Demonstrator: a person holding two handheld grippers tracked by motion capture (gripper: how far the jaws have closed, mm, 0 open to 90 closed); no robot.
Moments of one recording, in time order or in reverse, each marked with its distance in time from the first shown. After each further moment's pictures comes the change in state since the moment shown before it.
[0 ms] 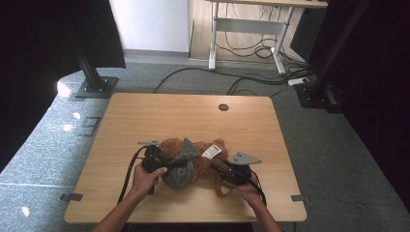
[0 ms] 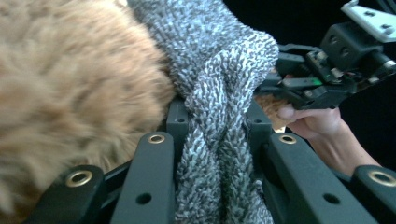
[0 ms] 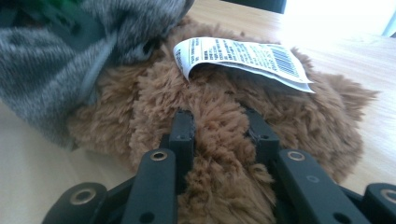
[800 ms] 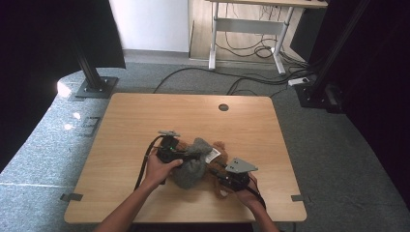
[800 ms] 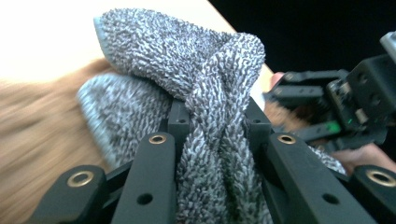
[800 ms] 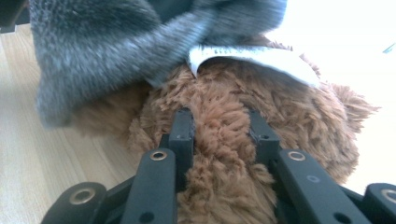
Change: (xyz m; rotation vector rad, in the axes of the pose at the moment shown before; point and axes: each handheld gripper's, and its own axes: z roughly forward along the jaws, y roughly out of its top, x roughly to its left) left arm -0.009 0.035 0.027 0.109 0.092 0.046; right arm 0.014 -0.008 -0.002 0.004 -0.029 -0.112
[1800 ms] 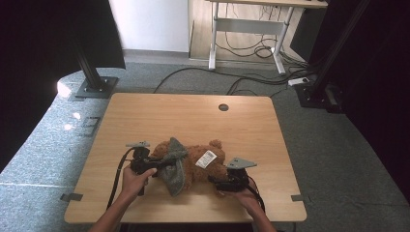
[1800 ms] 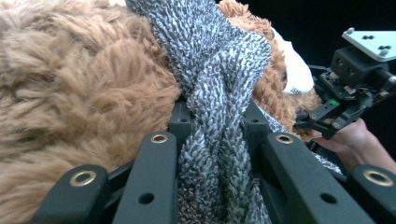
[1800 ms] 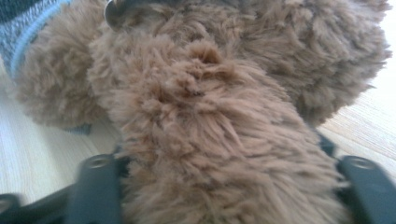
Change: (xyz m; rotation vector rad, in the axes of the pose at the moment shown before) left arm 0.033 -0.054 -0.041 -0.133 0.005 -0.063; right arm -0.004 -0.007 0.007 0.122 0.038 0.211
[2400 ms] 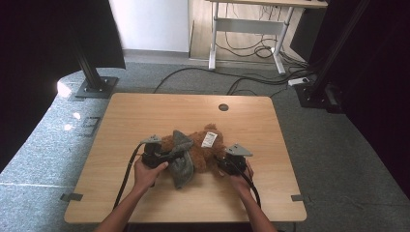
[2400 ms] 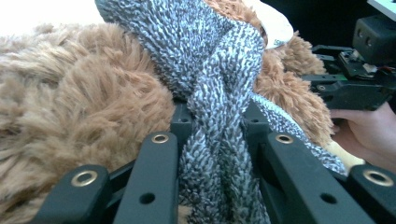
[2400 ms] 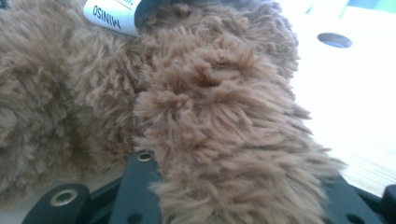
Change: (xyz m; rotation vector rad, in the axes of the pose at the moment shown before) left arm 0.001 0.023 0.040 -0.030 0.124 0.121; right arm -0.033 0.018 0.034 -0.098 -0.293 0.003
